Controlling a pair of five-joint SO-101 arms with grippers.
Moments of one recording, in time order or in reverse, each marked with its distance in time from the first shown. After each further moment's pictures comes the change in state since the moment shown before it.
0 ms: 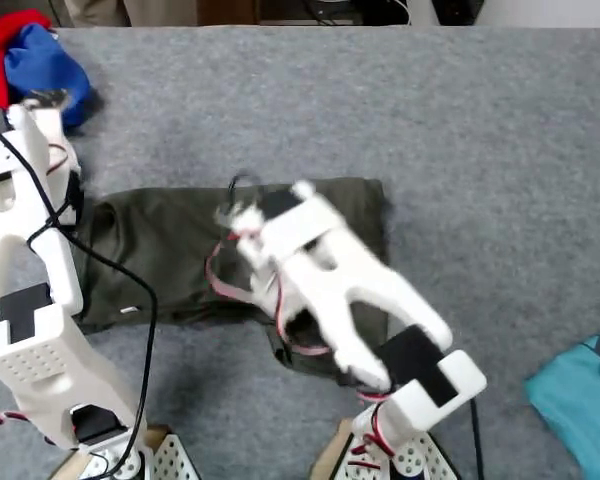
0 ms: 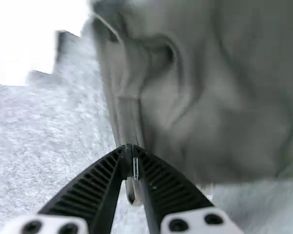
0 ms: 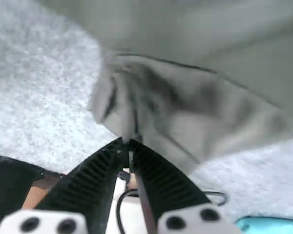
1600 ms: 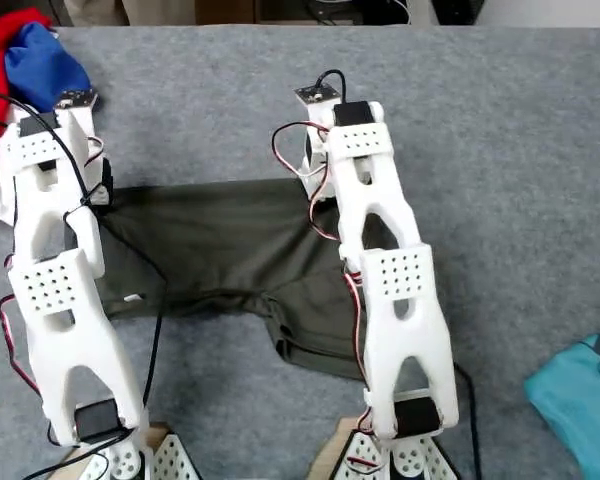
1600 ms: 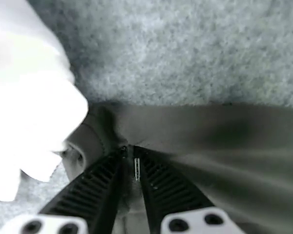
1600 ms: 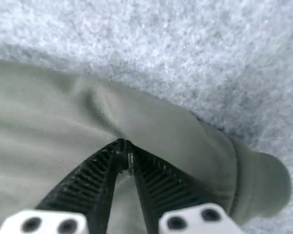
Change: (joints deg) left arm 2.8 36.5 -28.9 -7.7 3.8; right arm 22.1 59.9 -75.3 1.2 1.1
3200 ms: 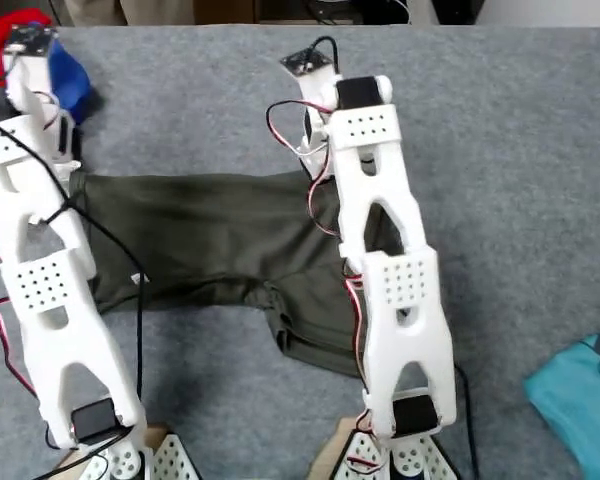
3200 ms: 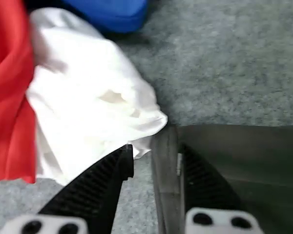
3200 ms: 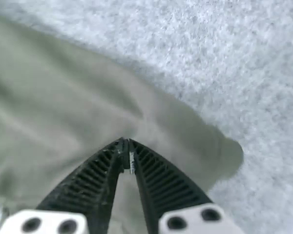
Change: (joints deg) left arm -3.8 3.5 -37.1 12.0 -6.9; right arm -1.8 -15.4 -0.2 6.0 10.0
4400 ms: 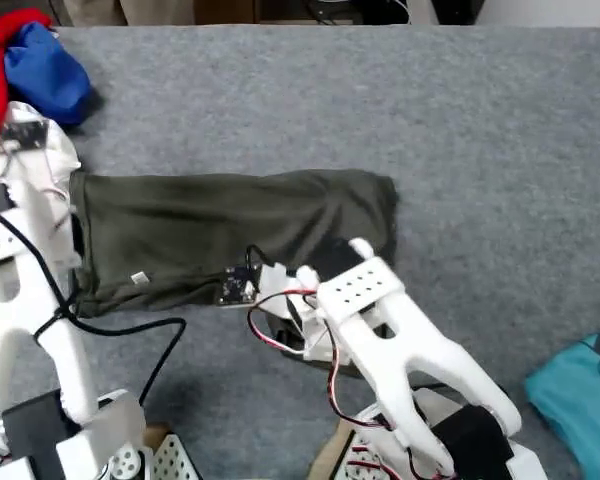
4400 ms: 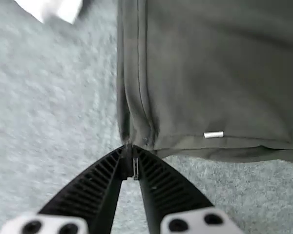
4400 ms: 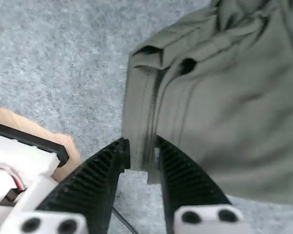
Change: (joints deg) left arm -1.3 -76.1 110.7 -22.9 9.3; right arm -18.6 -71.8 111.5 -24.4 31.6
